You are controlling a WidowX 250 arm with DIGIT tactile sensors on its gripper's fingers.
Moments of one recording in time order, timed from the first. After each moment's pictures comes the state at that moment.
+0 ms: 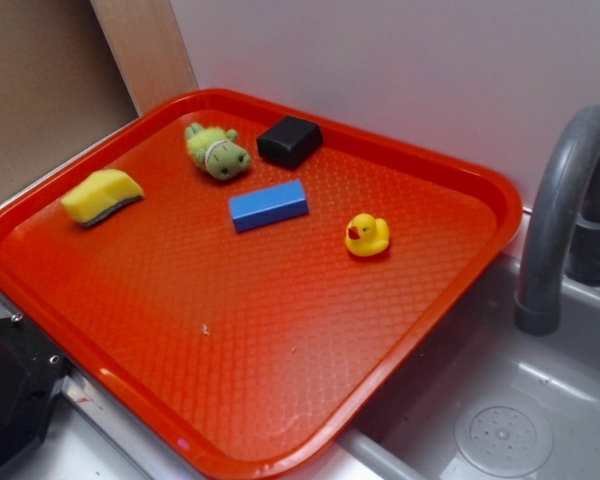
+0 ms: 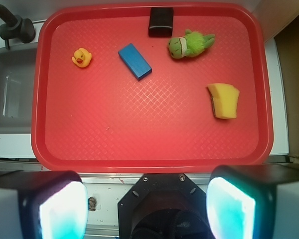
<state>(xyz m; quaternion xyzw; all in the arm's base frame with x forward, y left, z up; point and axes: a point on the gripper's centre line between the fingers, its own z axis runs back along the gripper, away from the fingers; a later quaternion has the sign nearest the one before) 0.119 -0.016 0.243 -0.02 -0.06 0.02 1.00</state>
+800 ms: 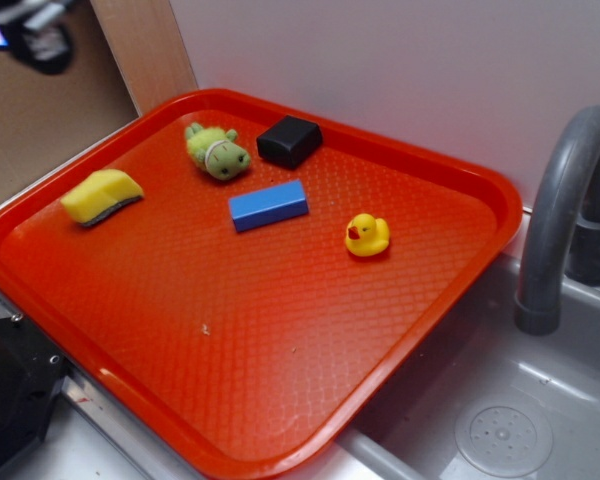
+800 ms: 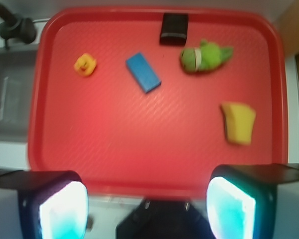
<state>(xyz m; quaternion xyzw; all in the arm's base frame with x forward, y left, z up) 0.181 -0.021 0.207 -0.01 -0.04 -0.01 1.00</state>
